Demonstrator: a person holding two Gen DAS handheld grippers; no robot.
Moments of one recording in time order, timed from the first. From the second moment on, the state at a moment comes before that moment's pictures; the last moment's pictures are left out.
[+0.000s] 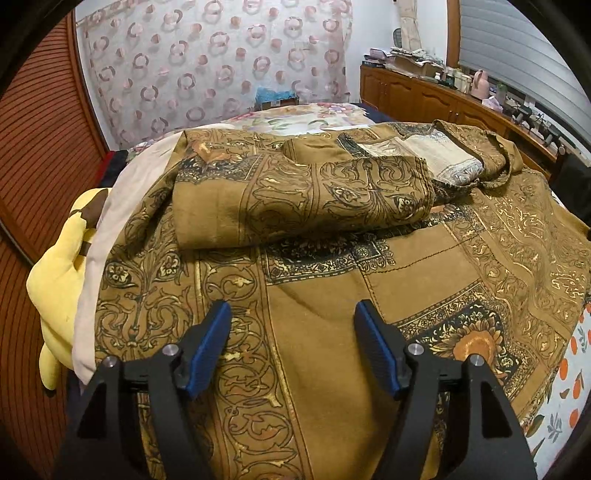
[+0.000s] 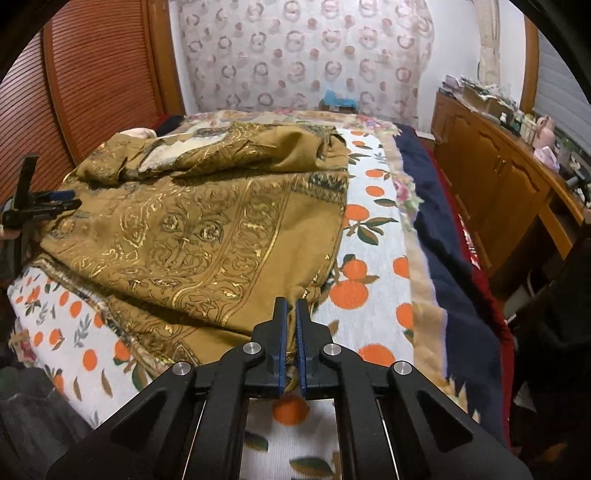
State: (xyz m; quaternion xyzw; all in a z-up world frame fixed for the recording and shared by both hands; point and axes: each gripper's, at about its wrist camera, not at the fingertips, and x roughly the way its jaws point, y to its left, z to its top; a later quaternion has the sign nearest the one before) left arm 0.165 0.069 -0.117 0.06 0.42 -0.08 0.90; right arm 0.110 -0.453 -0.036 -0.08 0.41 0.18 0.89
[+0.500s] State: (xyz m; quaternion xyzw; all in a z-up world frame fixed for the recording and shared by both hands) left arm 0.162 0.071 -0.109 0.05 0.41 -0.09 0.90; right arm 0.156 -0.423 -0.004 -0.10 0.36 0.18 0.91
